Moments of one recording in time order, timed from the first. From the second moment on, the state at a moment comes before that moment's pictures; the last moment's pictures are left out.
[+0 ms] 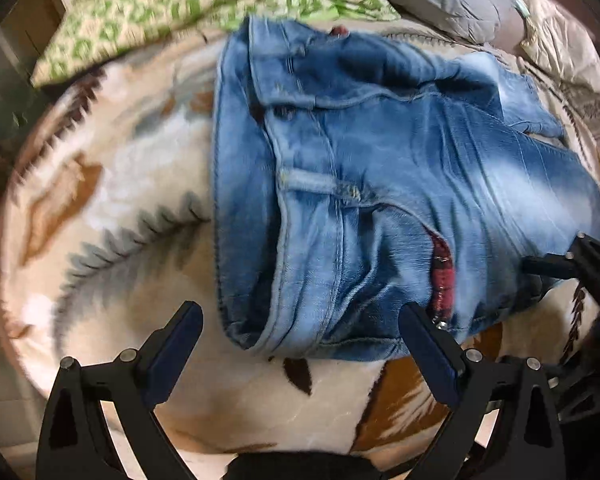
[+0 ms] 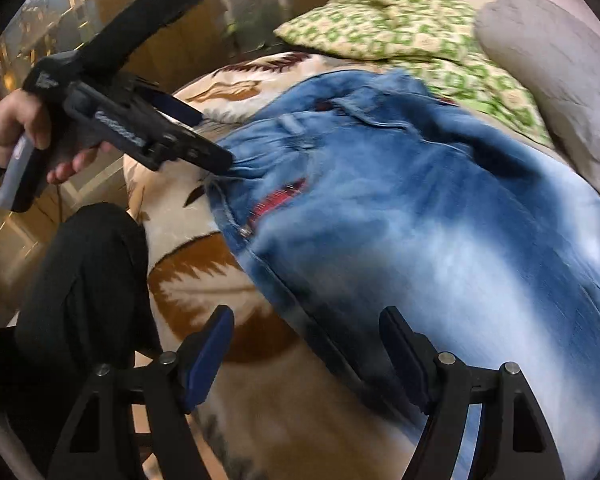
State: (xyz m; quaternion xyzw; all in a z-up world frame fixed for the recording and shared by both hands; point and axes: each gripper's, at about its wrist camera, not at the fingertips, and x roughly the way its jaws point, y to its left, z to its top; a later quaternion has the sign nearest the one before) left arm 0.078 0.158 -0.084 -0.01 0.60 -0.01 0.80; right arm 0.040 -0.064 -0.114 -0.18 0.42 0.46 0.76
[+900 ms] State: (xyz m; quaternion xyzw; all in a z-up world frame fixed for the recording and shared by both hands) left arm 0.065 0.177 -0.091 -0.01 0.62 0.01 0.78; right arm 0.020 0.004 -0.118 -0.19 0.42 0.49 0.74
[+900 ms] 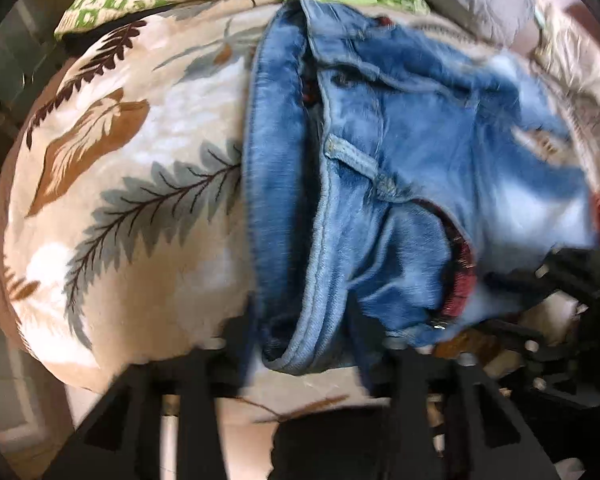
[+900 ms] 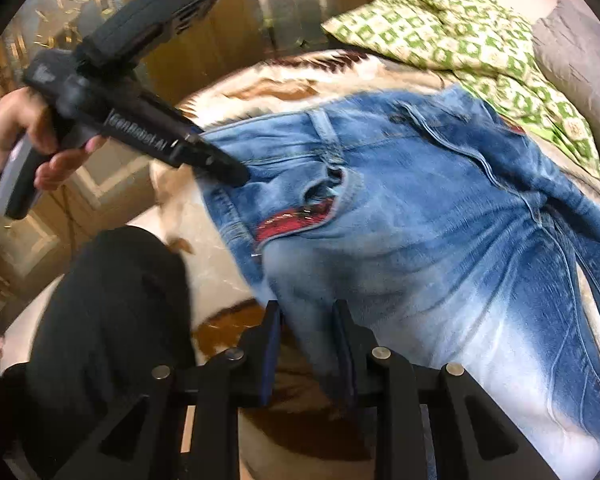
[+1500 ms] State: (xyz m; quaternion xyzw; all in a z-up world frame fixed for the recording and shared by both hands) left arm 0.179 0.145 -0.013 0.04 0.52 0.03 0.85; right arm 0.130 -0.080 -0.033 -0.09 0.38 0.37 0.85
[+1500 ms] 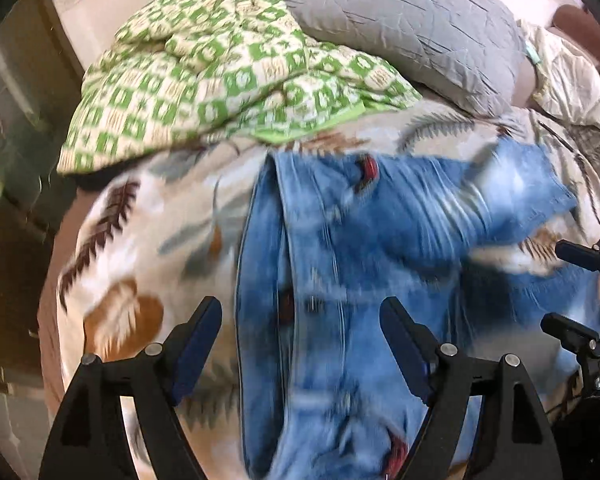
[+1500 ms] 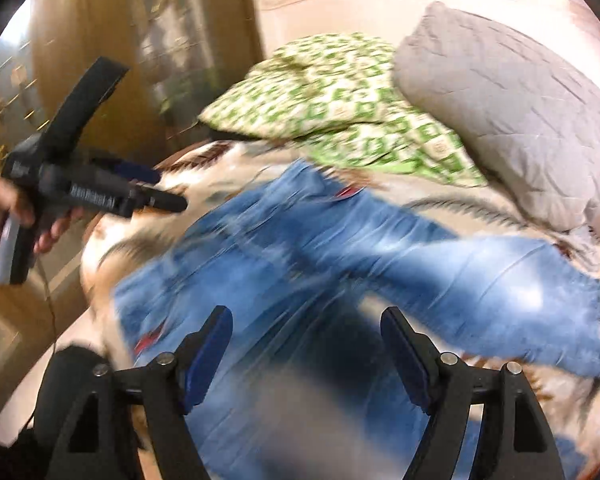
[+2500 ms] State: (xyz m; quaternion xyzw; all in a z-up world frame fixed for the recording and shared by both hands) left arm 0.331 0.264 -0.079 -0.13 0.56 0.04 0.82; right arm 0.318 0.075 -0.103 0.02 0.49 0.35 0.80
